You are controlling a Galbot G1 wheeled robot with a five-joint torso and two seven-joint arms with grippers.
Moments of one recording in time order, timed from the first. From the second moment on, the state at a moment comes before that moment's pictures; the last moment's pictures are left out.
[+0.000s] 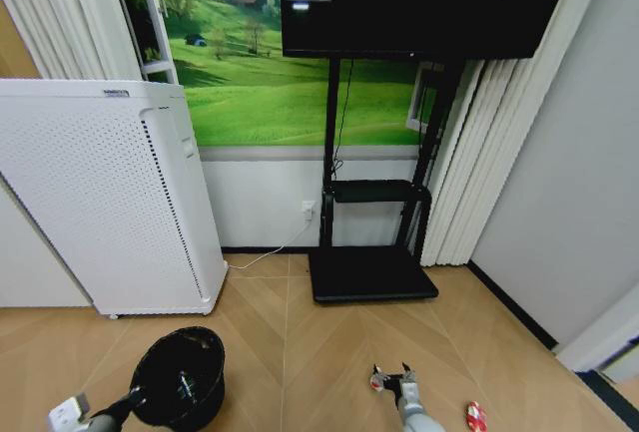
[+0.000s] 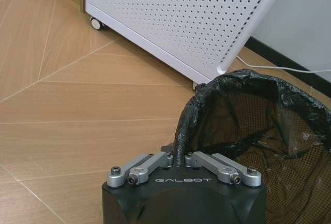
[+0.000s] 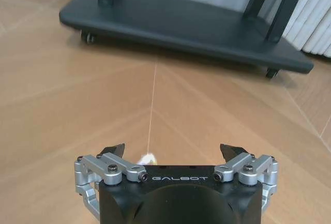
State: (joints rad) left arm 1.84 -0.98 -0.87 -2.03 -1.29 0.37 -0.51; right arm -1.28 1.27 0.32 1.22 0.16 -0.07 0.18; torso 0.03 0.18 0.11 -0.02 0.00
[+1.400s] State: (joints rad) left arm 1.88 -1.03 -0.89 -2.10 -1.29 0.32 -0.50; right arm -1.18 1.34 0.32 0.94 0.06 0.00 0.14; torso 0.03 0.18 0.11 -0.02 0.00
